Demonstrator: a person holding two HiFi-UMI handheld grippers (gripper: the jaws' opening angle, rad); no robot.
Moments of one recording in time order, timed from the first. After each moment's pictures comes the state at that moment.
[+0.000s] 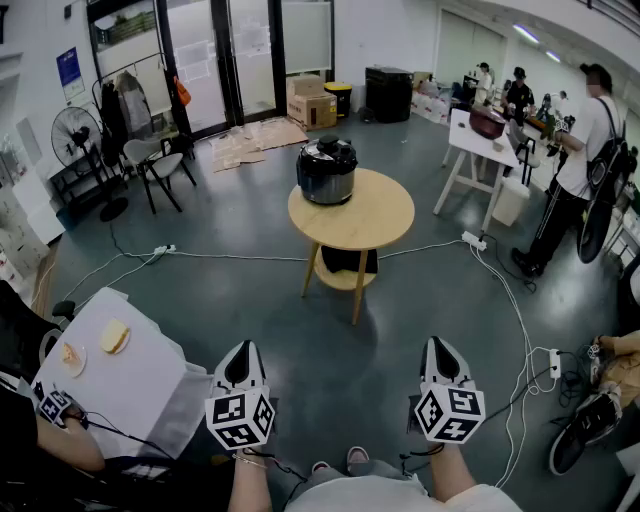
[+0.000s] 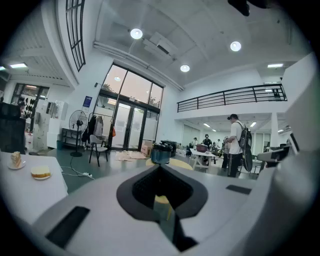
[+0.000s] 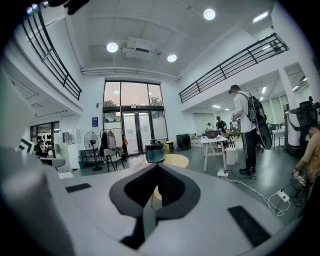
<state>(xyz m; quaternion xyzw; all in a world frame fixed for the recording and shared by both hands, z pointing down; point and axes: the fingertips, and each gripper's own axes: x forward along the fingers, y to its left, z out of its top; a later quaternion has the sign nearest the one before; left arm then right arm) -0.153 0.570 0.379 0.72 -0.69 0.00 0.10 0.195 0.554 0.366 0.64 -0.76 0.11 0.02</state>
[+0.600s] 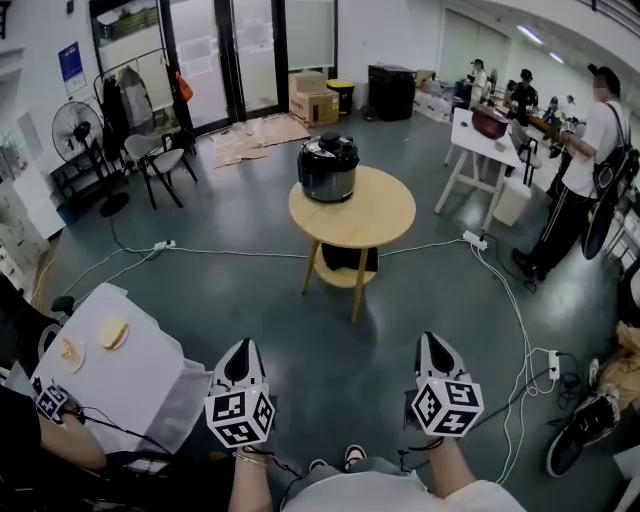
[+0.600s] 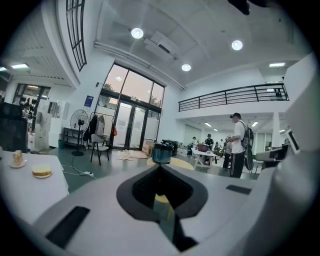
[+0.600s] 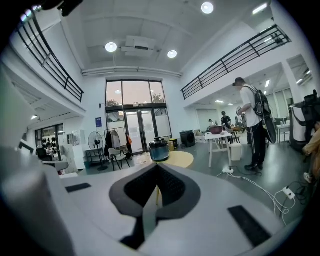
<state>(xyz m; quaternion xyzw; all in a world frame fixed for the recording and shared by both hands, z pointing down) -0.156 0.570 0.384 0.71 -0.69 0.01 0.11 0.181 0.544 0.370 0.62 -0.77 0.13 0.02</state>
